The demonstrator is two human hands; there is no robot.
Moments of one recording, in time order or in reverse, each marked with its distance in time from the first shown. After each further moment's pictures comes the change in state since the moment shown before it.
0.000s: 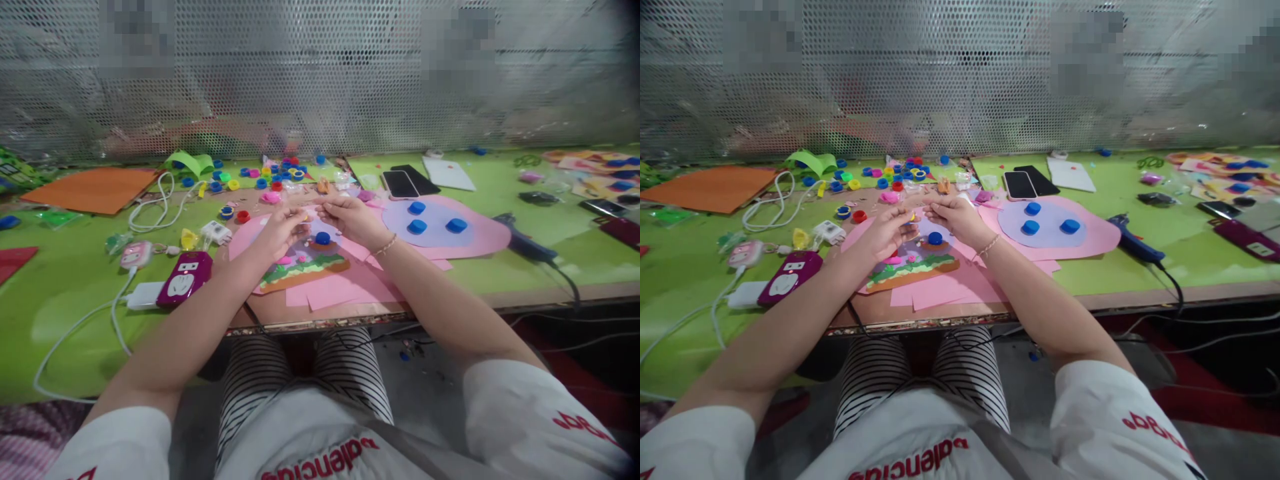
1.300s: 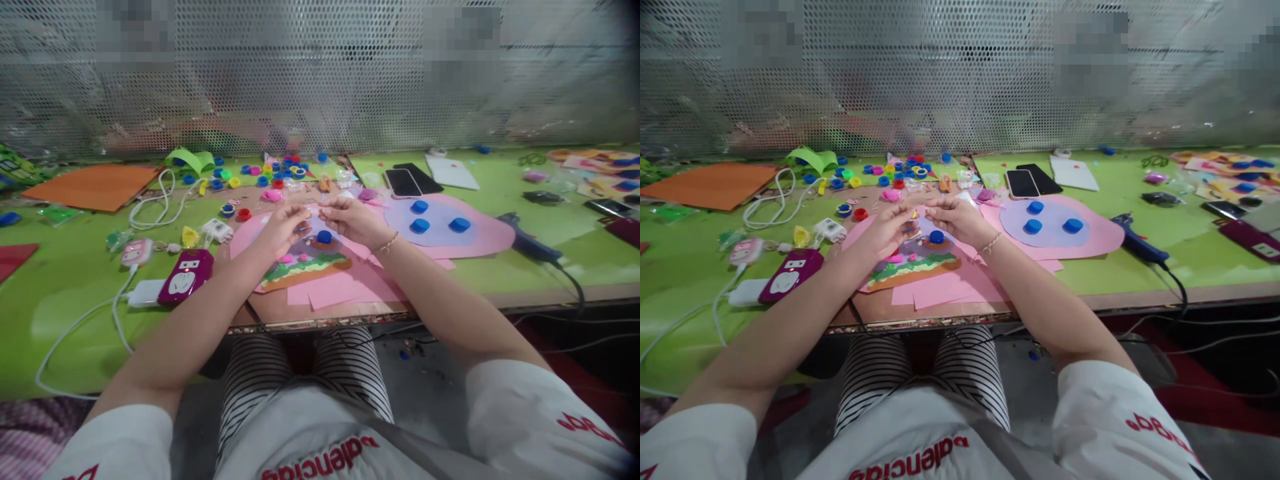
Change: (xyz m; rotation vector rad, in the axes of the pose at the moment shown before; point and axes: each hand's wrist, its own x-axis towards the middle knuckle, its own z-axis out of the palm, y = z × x) left_hand -0.001 0.000 0.002 -0.025 0.010 0.018; right_hand -0.002 -0.001 -0.003 0.076 -0.053 0.117
